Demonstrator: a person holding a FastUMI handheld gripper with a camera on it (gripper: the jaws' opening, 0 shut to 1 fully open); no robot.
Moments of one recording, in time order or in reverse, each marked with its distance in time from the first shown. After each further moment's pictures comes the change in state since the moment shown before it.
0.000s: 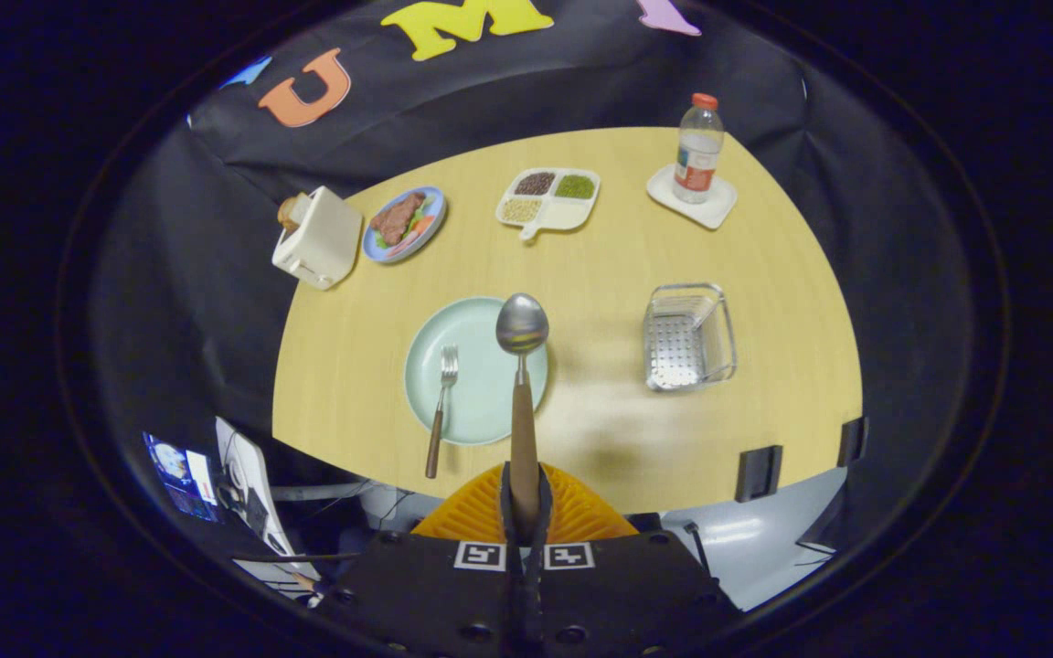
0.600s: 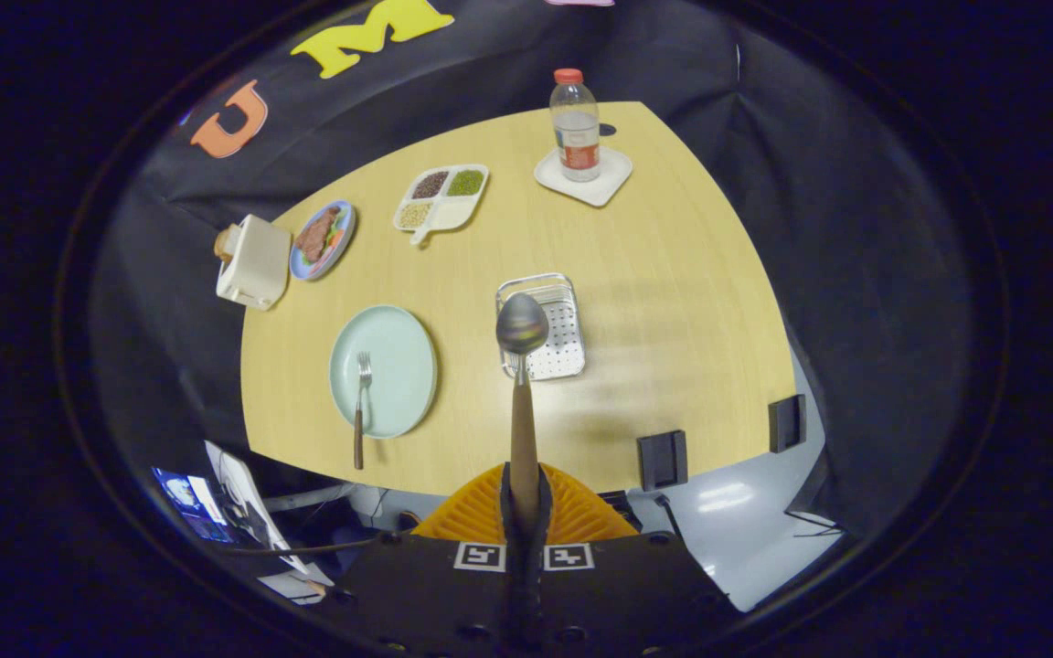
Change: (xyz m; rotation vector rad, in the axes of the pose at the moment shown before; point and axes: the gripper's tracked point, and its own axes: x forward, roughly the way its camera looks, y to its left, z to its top) arm 0.000 -0.101 -0.003 0.151 0.129 -0.078
